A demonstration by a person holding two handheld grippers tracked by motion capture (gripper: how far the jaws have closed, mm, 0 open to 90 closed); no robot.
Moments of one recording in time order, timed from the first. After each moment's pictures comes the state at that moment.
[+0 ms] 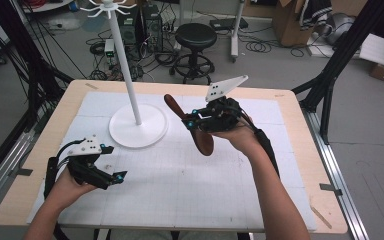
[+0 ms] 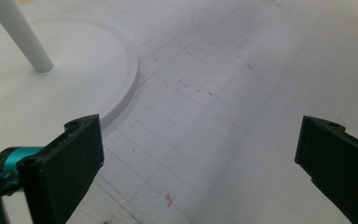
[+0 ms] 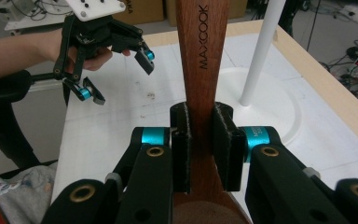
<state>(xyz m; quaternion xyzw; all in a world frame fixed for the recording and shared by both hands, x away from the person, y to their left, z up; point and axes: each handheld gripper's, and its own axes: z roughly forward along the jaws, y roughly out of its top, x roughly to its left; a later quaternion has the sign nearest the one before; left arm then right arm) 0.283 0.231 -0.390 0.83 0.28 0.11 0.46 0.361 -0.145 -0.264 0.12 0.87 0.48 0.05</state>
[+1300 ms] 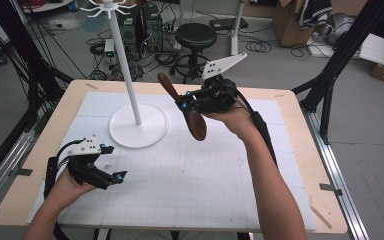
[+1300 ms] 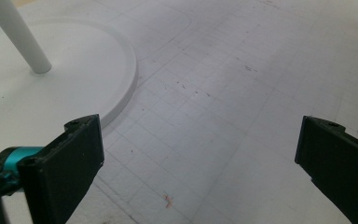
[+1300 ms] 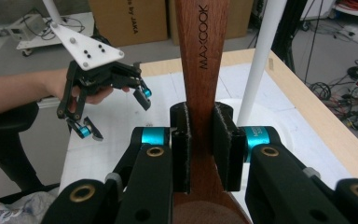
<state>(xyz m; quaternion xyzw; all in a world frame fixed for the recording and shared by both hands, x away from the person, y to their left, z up) 0.283 0.232 -0.390 0.83 0.28 0.11 0.46 0.382 -0.132 -0.228 0.11 0.85 0.51 0.04</state>
